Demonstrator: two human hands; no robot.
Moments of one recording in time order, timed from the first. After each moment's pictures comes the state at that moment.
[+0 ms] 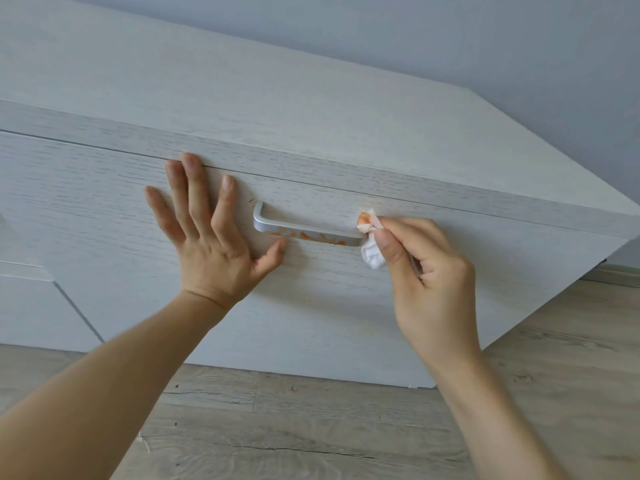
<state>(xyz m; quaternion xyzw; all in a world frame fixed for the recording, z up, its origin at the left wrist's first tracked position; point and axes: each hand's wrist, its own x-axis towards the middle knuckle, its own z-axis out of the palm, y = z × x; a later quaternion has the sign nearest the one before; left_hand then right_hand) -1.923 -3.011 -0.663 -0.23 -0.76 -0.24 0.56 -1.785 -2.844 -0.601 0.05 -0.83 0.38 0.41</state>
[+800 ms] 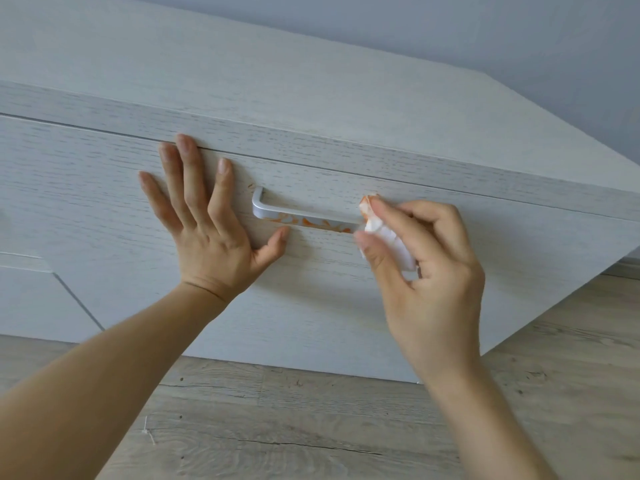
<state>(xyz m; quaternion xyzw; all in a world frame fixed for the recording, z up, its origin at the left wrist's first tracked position) -1.923 -3.012 -0.663 -0.23 -0.76 -0.23 0.56 -1.784 -2.857 -0.611 0.05 -0.82 0.30 0.48</state>
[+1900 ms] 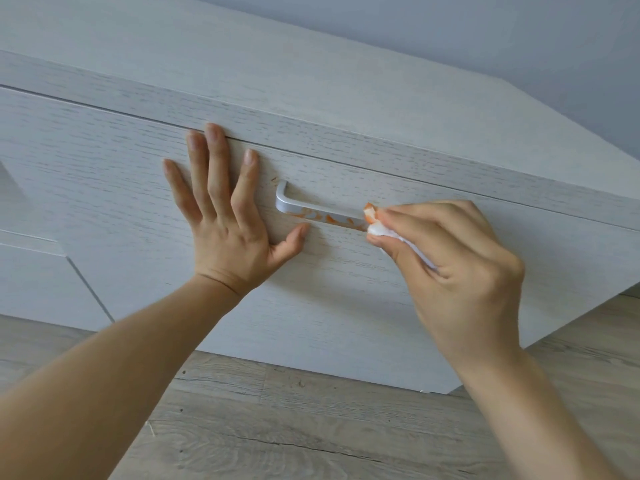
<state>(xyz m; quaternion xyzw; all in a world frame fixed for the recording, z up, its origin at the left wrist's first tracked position) -1.926 -3.013 -0.667 -0.22 -0.76 -0.24 0.56 -1.795 -2.844 -0.601 0.18 -0.83 0.14 0.51</state>
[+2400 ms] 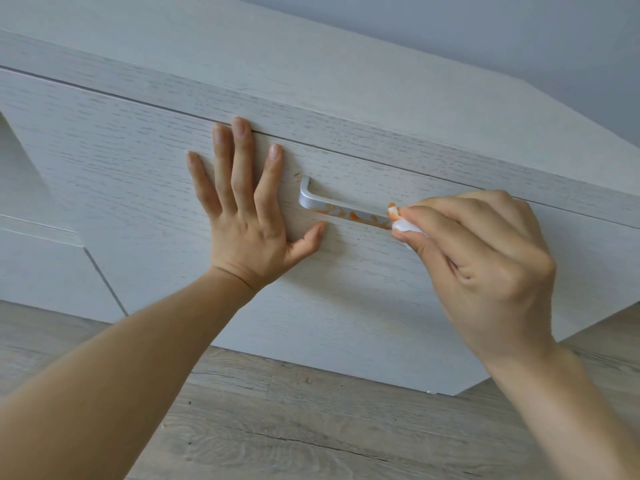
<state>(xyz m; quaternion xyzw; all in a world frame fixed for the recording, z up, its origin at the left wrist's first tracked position) -1.929 -3.015 -0.668 -0.23 -0.76 -0.22 0.57 -1.794 -2.836 -0.593 0.21 -0.83 0.03 0.51</state>
